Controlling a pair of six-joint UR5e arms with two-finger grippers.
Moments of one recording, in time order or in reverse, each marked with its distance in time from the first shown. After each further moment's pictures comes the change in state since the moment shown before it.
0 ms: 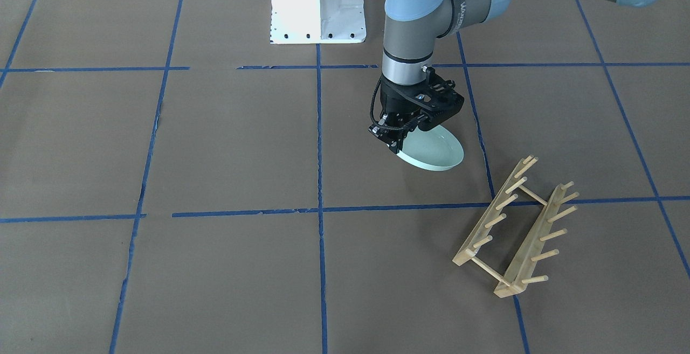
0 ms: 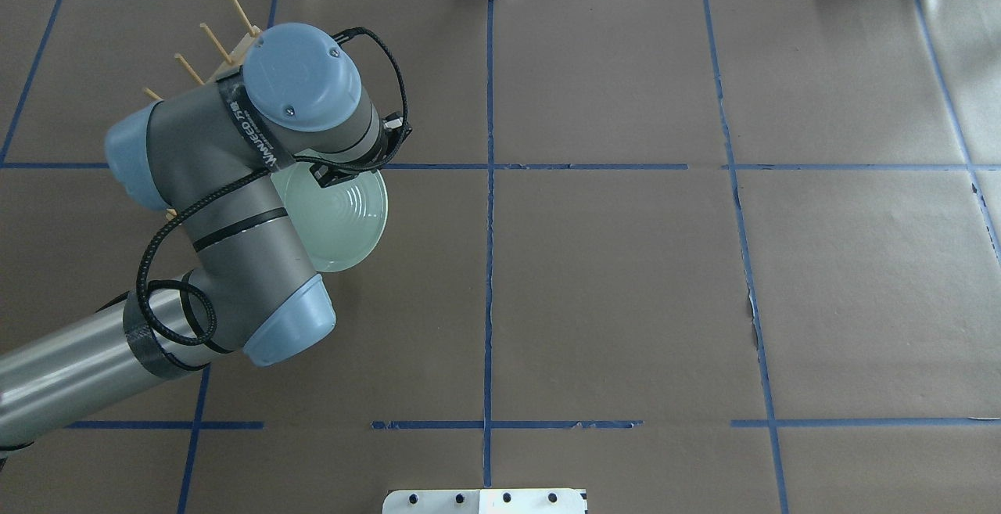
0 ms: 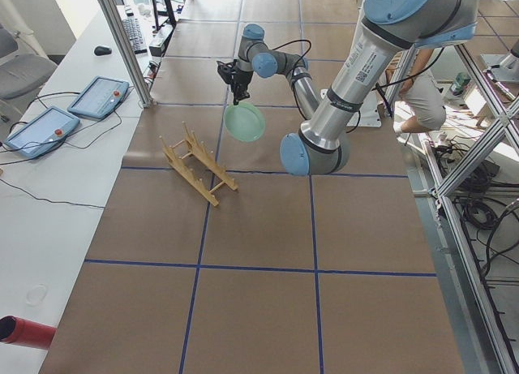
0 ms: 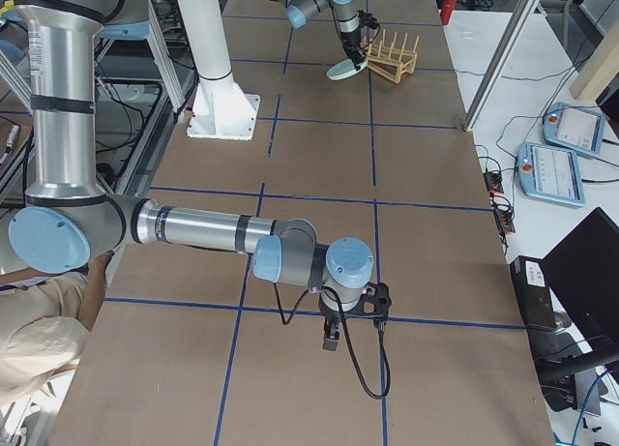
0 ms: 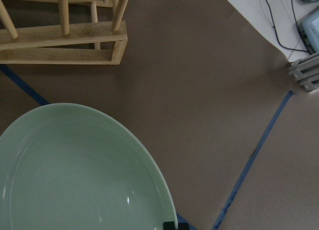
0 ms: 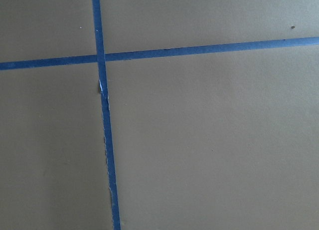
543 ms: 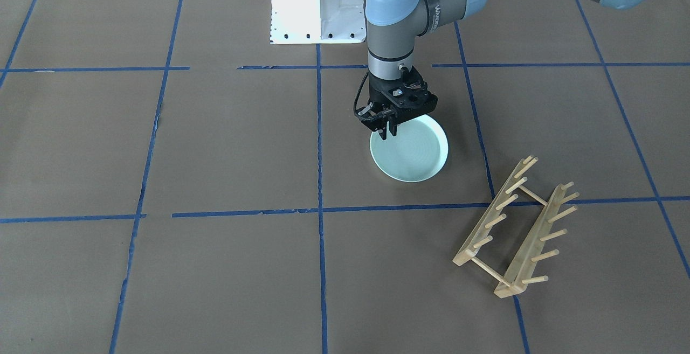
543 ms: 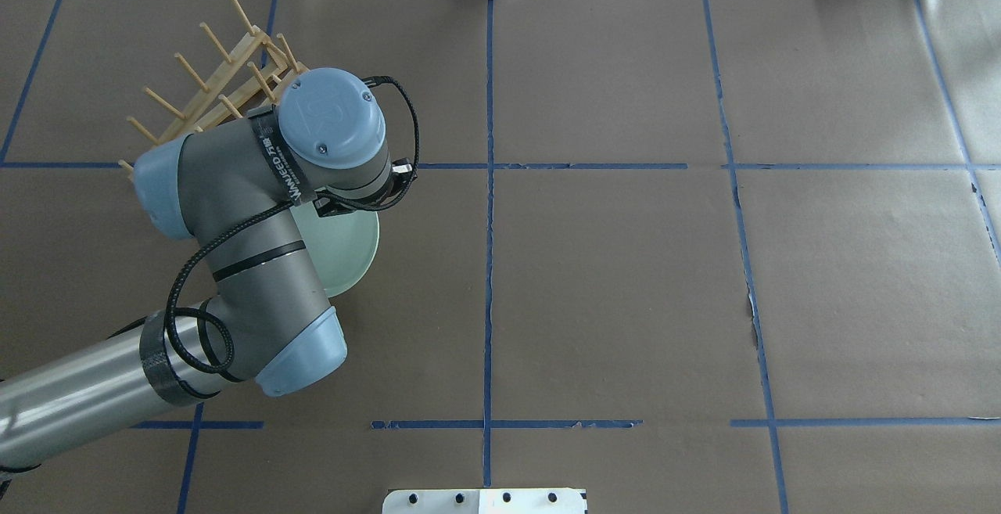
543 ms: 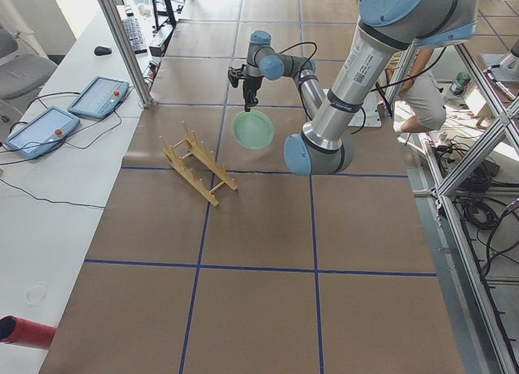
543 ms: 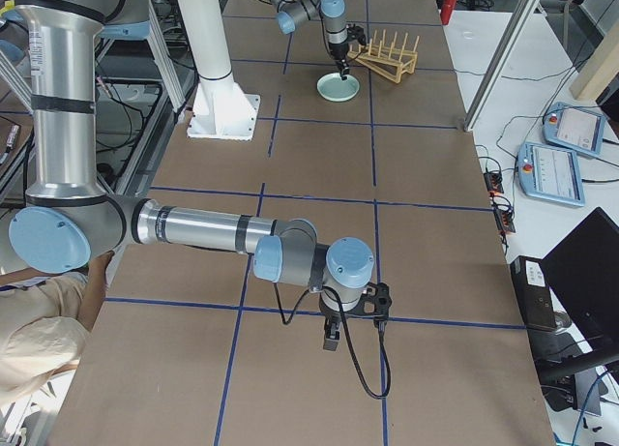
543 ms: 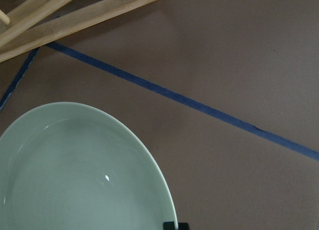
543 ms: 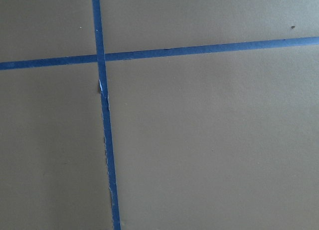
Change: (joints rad) left arm 0.058 0.008 -0.026 0.014 -0.007 0.193; right arm 0.000 0.000 0.000 0.000 0.000 0.000
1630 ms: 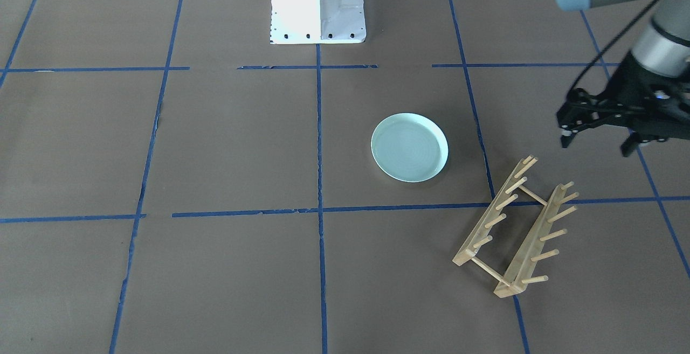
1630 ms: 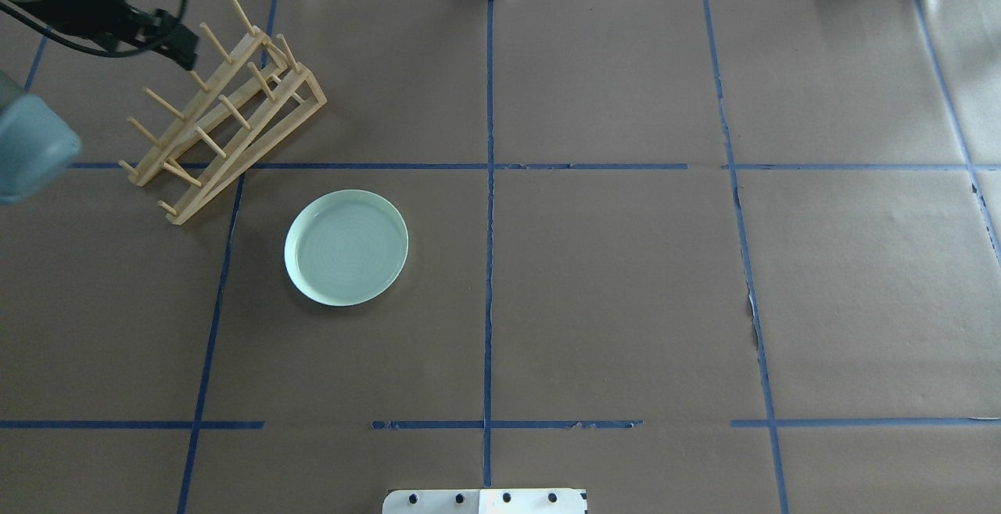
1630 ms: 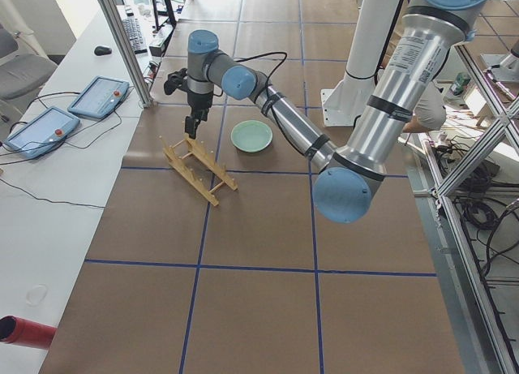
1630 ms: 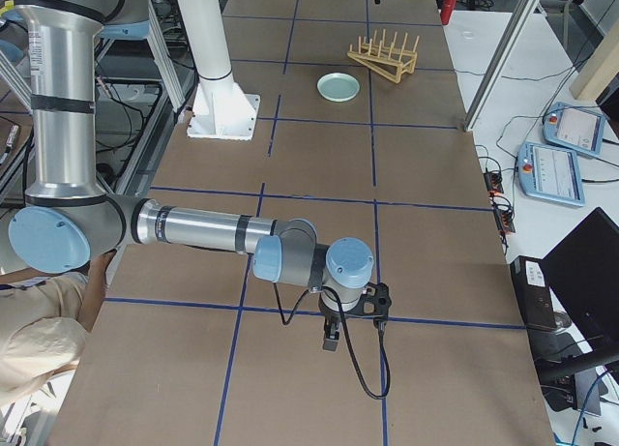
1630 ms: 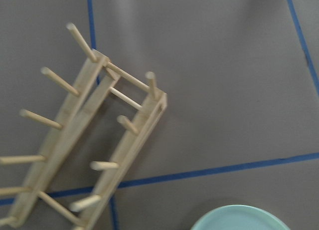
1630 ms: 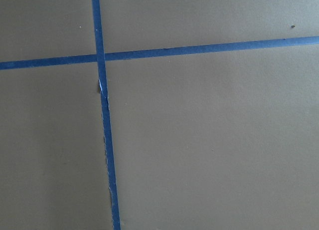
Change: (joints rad) left arm -0.697 0.321 -0.090 -0.015 -0.452 1.183; right arm 0.000 0.000 -0.001 0.000 0.000 0.000
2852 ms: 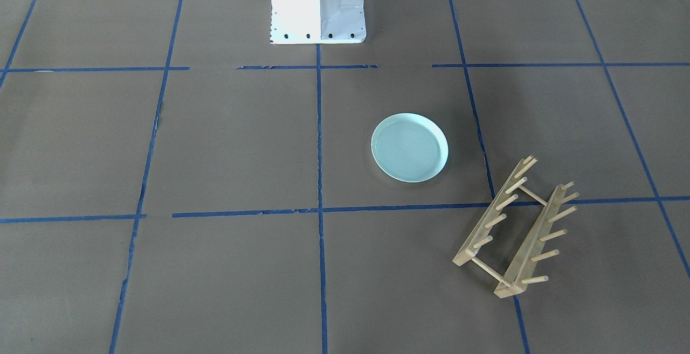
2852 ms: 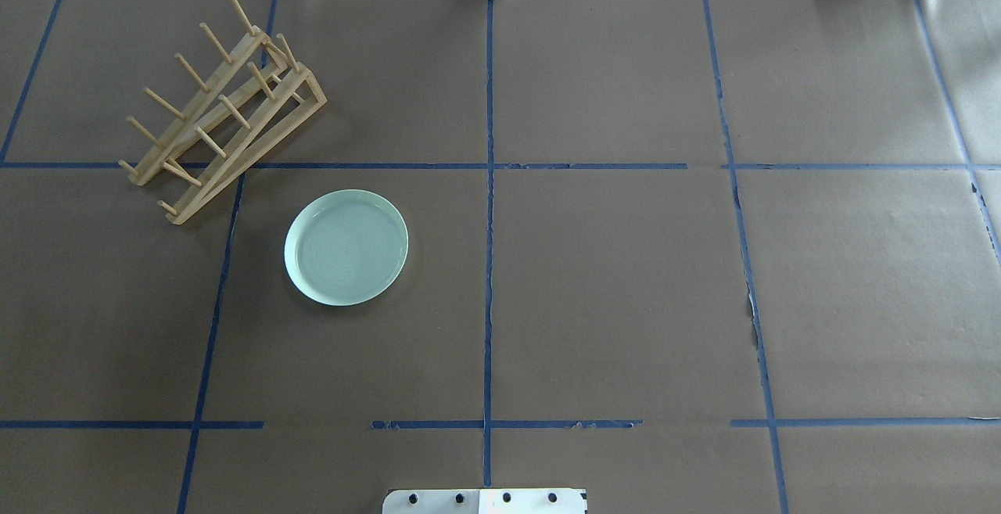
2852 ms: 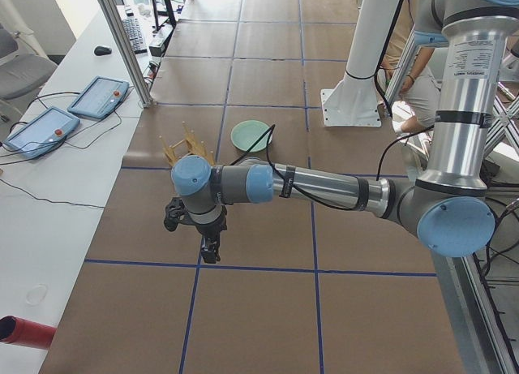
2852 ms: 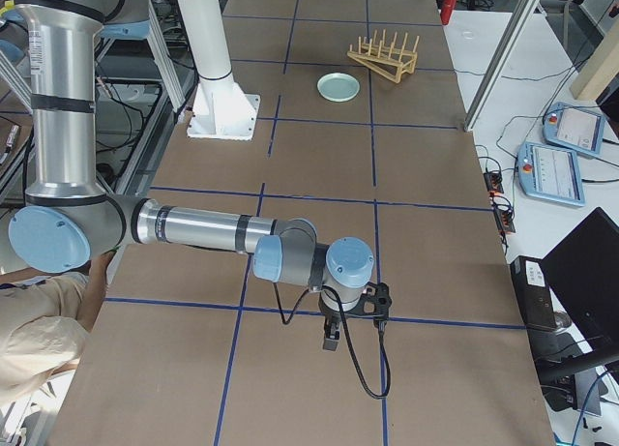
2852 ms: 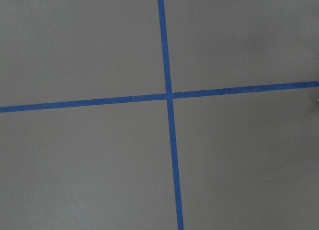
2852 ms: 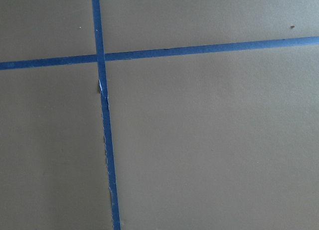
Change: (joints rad) left arm -0.296 0.303 0.216 0.065 -0.132 0.450; right arm 0.000 0.000 0.000 0.000 0.000 0.000
